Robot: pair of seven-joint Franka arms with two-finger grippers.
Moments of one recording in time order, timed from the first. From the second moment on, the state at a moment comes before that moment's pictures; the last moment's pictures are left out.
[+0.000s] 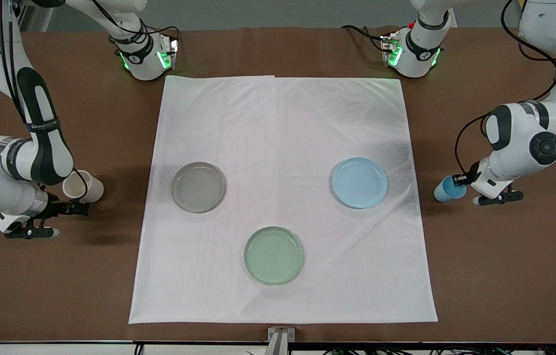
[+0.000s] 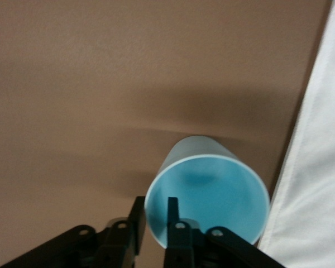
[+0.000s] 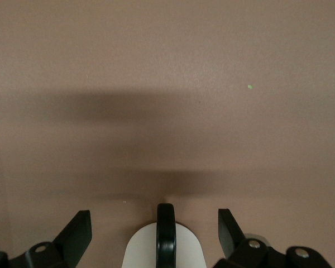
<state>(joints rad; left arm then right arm) 0.17 0.31 -0.09 -2.17 0.08 2.39 -0.10 -0.10 0.52 -0.10 -1.80 -0.01 2.26 -0.21</state>
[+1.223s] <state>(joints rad) 0.03 0.39 -0.47 -2.02 0.08 2.20 -0.60 -0.11 0.52 -0.10 -1.85 0.00 2.26 -0.26</state>
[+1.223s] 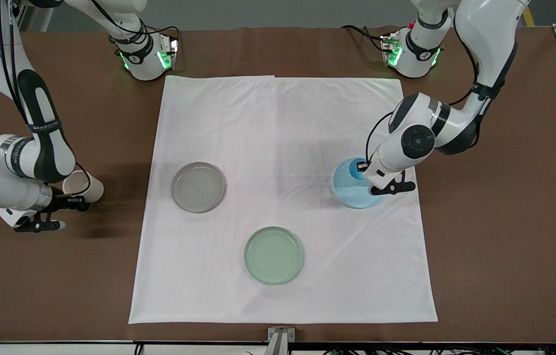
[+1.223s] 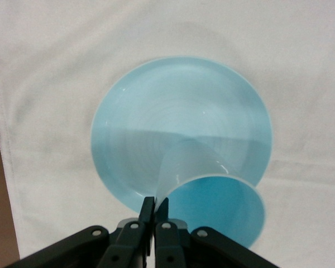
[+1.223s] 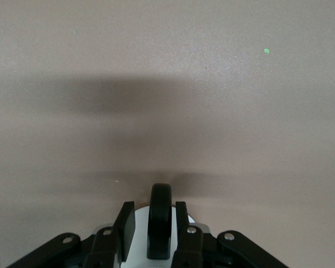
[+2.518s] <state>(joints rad) 0.33 0.23 -0.47 -1.35 0.09 1.51 -0.30 -0.12 0.52 -0.09 -1.85 0.01 2.26 -0.26</state>
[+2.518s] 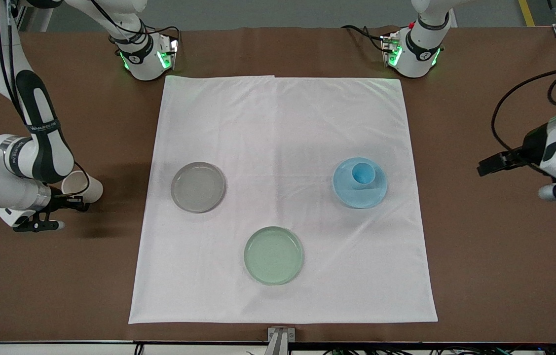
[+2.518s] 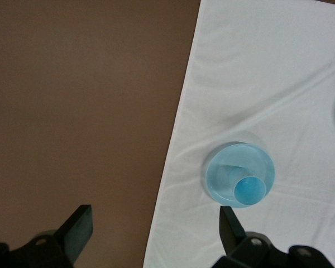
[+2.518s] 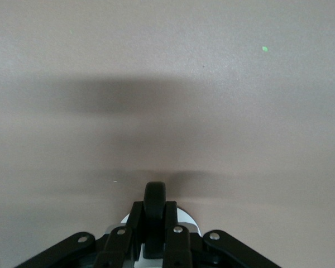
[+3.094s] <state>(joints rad) 0.00 0.05 -0.10 -1.43 0.06 1.41 -0.16 0.05 0.42 -0.07 -1.73 0.02 2.01 -0.12</state>
